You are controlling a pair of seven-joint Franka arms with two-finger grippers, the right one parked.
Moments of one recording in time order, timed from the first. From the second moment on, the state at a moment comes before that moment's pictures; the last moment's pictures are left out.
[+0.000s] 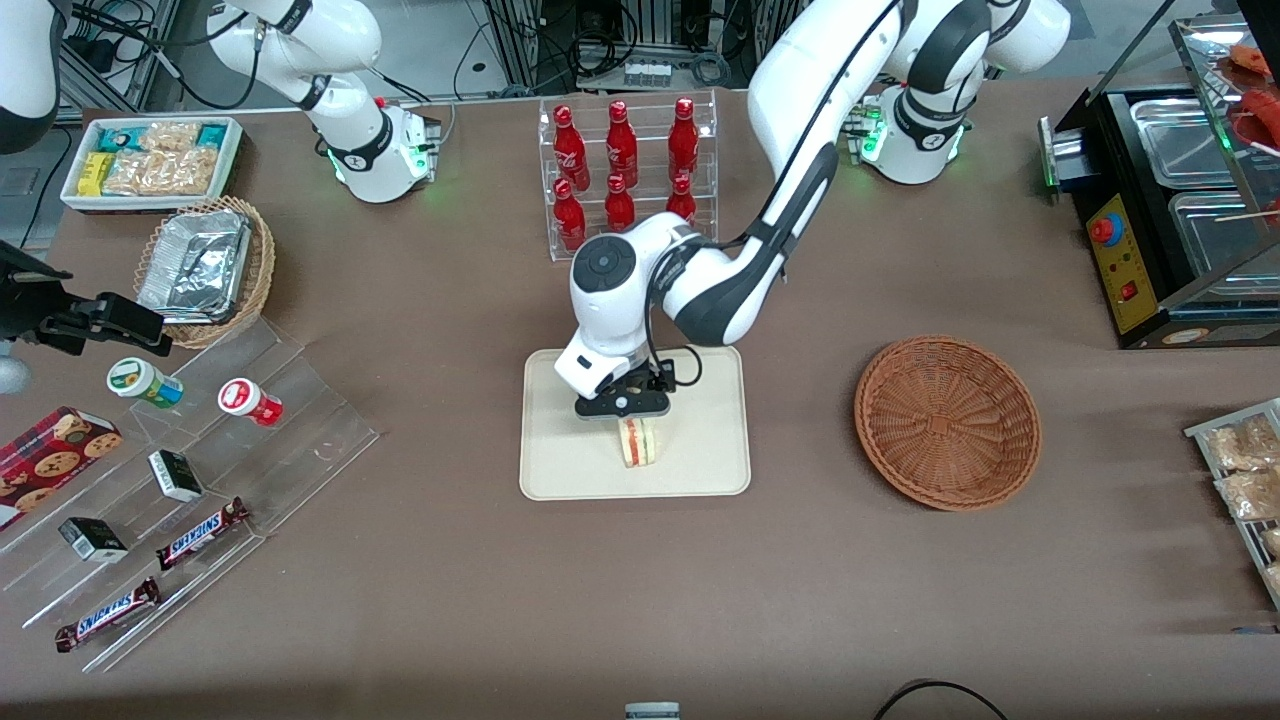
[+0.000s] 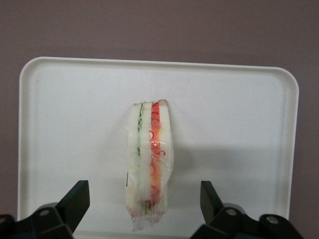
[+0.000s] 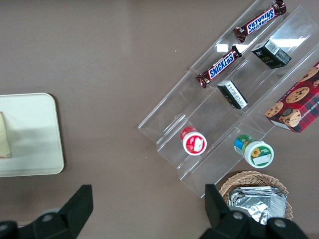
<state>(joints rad) -0.83 0.77 0.01 -1.26 0.10 2.09 -0.96</state>
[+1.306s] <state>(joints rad) -0.31 0.21 0.03 -1.38 0.00 1.45 -0.48</state>
